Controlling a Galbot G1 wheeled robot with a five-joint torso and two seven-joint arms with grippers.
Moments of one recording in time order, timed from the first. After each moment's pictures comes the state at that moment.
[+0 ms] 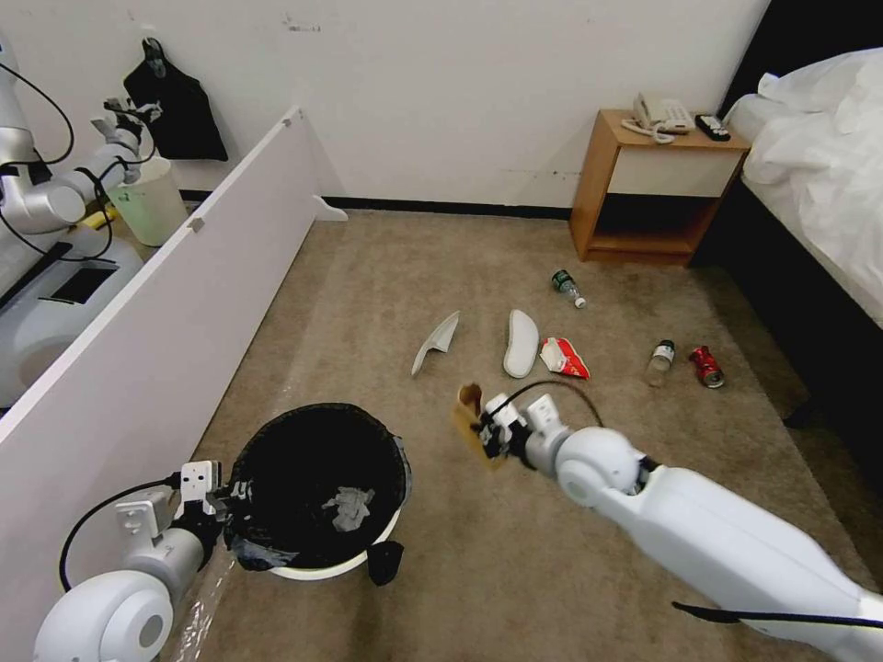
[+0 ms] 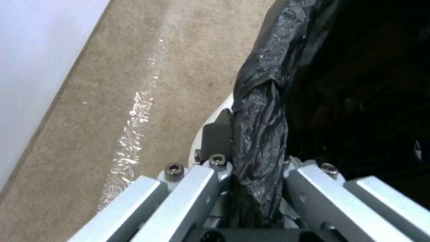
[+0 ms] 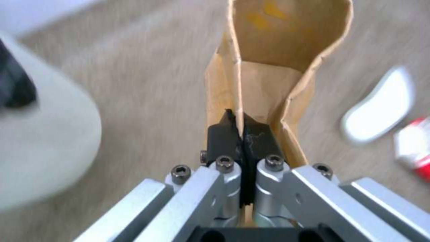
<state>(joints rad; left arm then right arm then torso) 1.61 -1.08 -0.73 -2.17 -0.72 0.61 -0.16 -0.62 0.77 -0.30 1.91 0.85 -0.57 0.19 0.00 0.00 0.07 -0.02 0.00</state>
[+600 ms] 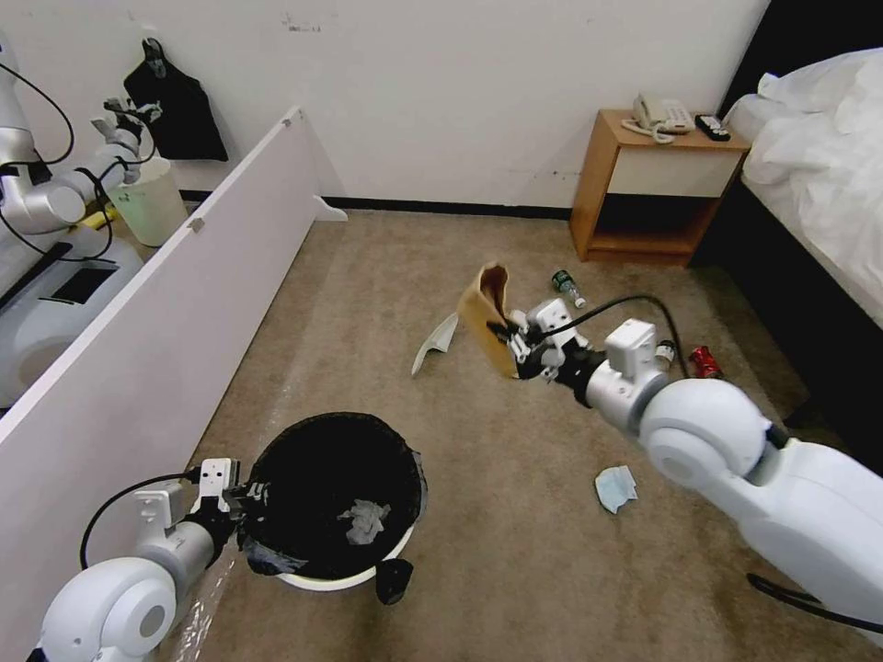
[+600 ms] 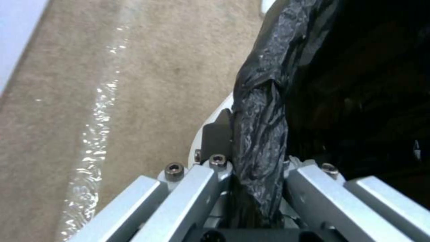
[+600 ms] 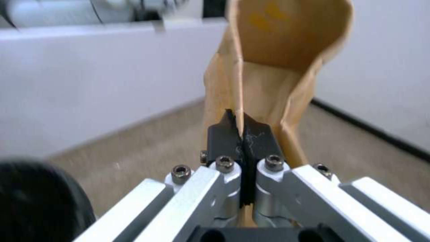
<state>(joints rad) 1.56 -0.99 -0.65 -2.15 -0.79 0.65 -0.15 -0.64 0.63 -0.05 2.22 0.89 -0.42 0.14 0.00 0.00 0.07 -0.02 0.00</state>
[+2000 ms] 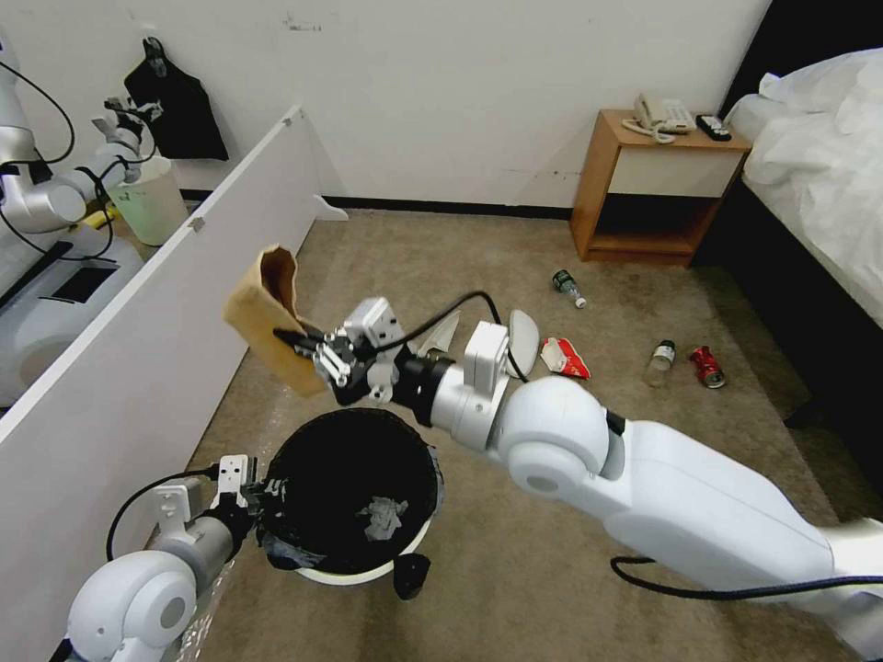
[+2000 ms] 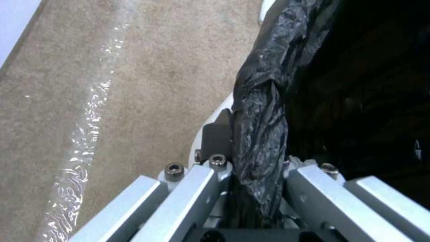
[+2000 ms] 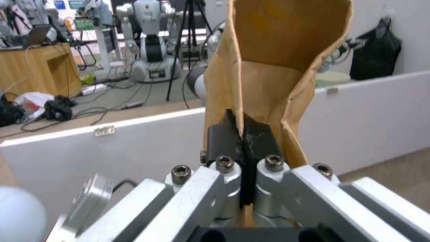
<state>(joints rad) 1.53 -1.05 -0.64 -2.15 -0.80 0.66 -0.18 -0.38 0.98 -0.49 2.15 0.92 -0.31 0.08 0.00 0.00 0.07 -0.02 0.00</state>
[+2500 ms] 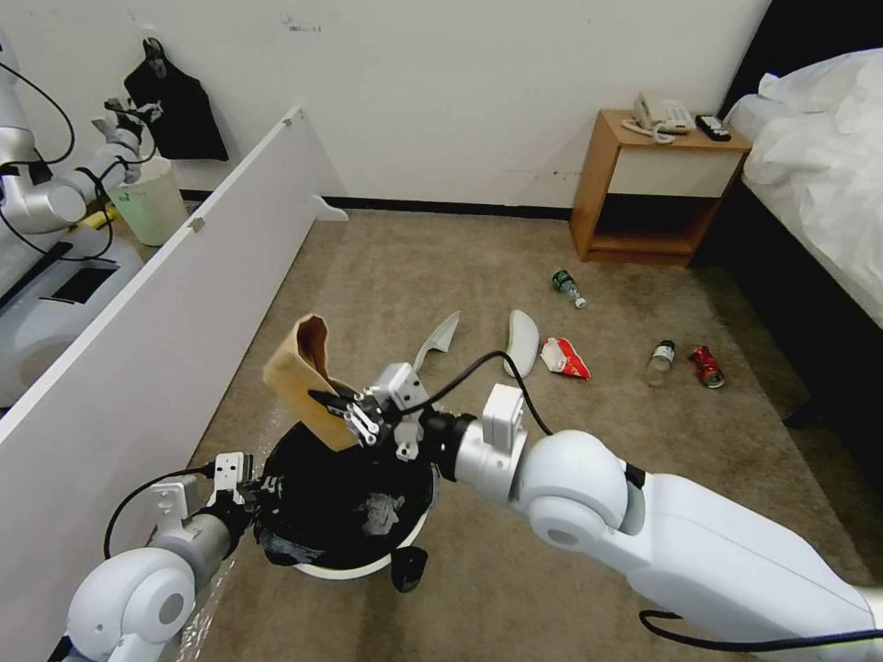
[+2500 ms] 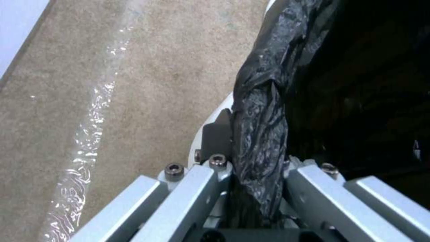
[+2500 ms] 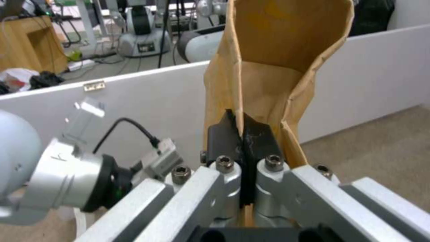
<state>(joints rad) 1.52 -1.06 -0.65 -2.15 -0.80 0.66 -0.19 -0.55 0.90 -0.46 2.18 0.82 -0.31 0.05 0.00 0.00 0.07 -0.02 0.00</state>
